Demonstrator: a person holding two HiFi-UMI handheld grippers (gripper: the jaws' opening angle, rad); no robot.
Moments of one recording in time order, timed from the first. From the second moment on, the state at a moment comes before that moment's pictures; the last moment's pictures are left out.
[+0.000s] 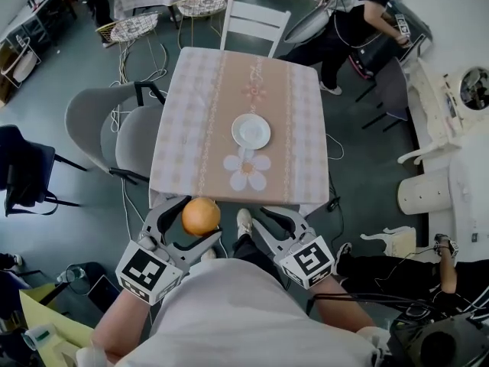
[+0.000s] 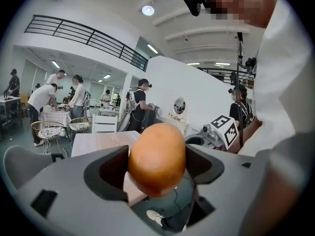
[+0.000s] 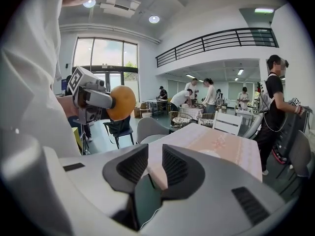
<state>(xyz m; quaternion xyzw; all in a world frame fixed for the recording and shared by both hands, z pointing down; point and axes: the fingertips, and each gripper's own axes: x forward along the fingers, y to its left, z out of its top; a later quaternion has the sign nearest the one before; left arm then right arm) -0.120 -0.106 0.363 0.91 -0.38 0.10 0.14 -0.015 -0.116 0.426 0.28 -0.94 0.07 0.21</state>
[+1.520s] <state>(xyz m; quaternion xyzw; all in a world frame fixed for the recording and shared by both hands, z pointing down) -0.114 -0.055 0.374 0.92 -0.34 0.11 0.13 -0.023 -0.057 0.409 0.30 -0.93 0.03 0.21</state>
